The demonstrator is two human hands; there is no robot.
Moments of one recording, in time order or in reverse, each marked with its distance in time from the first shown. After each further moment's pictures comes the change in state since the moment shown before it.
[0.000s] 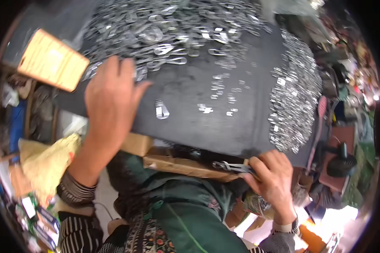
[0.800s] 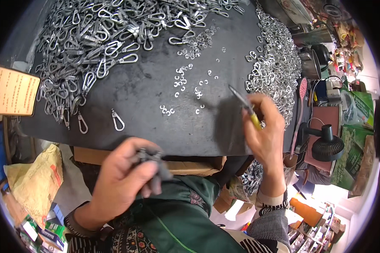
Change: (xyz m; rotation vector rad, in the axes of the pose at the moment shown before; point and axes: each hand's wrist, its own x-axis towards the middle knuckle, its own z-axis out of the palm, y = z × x) left_hand -0.056 0.055 -0.025 -1.960 -0.834 -0.839; right_hand 0.064 0.042 0.011 0.085 0.289 0.427
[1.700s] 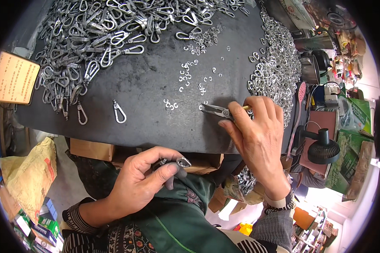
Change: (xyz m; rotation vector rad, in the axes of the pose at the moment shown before) left_hand 0.005 -0.033 0.009 0.143 -0.101 0.012; right_hand -0.001 -0.026 -0.006 -0.370 -0.128 -0.408
